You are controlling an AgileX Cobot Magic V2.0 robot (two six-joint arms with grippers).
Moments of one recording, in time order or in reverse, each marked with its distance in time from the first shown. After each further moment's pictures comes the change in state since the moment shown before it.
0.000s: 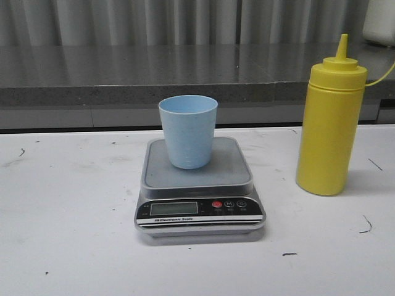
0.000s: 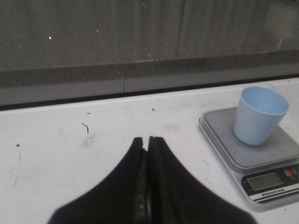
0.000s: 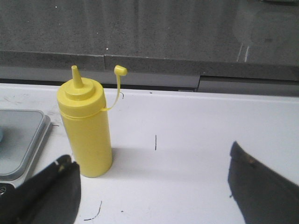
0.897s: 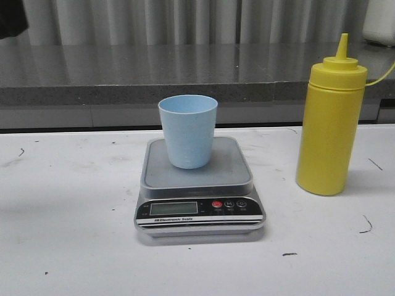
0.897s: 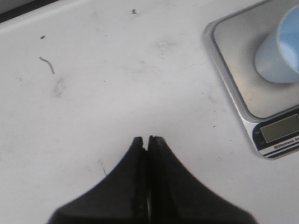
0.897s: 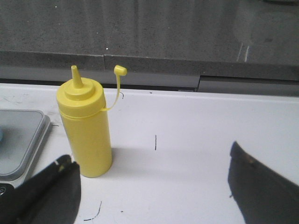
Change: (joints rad) left arm -0.089 1.123 -0.950 0.078 0.641 0.012; right arm 0.000 0.000 0.000 0.000 0.000 0.000
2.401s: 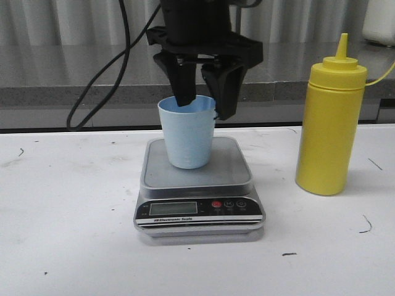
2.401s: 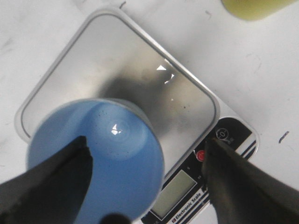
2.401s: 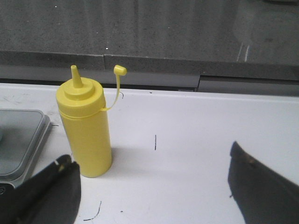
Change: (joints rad) left arm -0.396 0.667 -0.634 -0.021 0.181 0.104; right arm 0.000 0.000 0.000 0.000 0.000 0.000
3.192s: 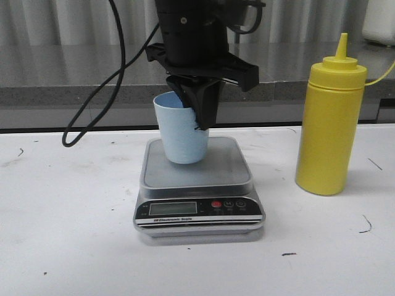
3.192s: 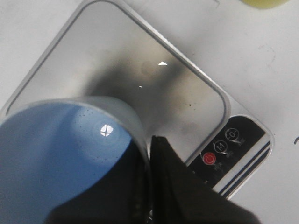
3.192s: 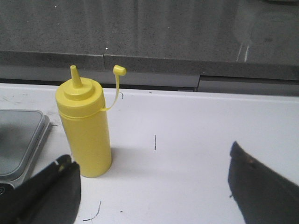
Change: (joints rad) left arm 0.000 -0.002 0.097 0.005 -0.075 0.000; right arm 0.000 0.000 0.000 0.000 -0.002 0.000
